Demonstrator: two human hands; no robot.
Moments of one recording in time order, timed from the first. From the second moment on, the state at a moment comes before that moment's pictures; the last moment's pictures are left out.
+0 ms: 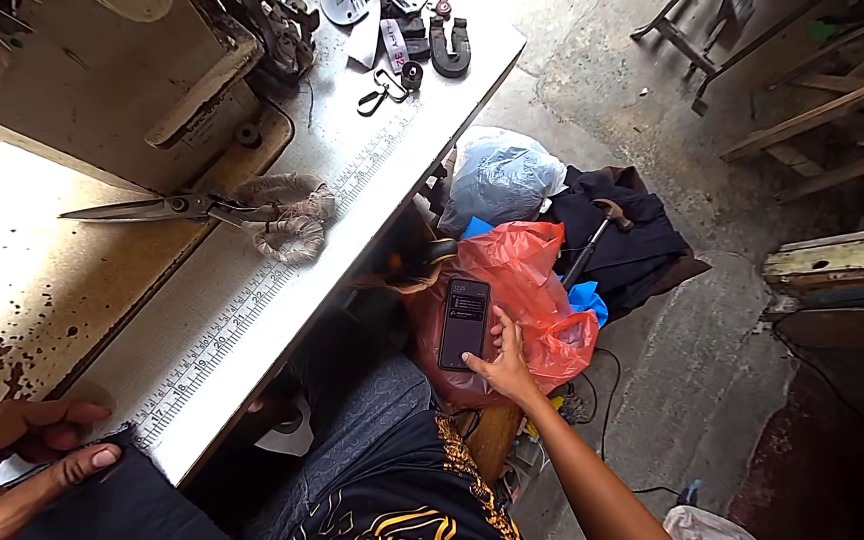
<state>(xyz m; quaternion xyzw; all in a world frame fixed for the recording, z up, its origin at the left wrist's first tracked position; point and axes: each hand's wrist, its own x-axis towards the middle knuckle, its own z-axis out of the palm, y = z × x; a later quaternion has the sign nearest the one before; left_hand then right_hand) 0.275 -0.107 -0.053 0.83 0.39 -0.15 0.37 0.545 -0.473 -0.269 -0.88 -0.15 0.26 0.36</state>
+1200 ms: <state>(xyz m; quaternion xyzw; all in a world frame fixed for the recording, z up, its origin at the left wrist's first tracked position) 0.259 -0.096 -0.070 0.83 0.38 -0.12 0.39 0.547 -0.466 -0.267 -0.89 -0.12 0.27 0.36</state>
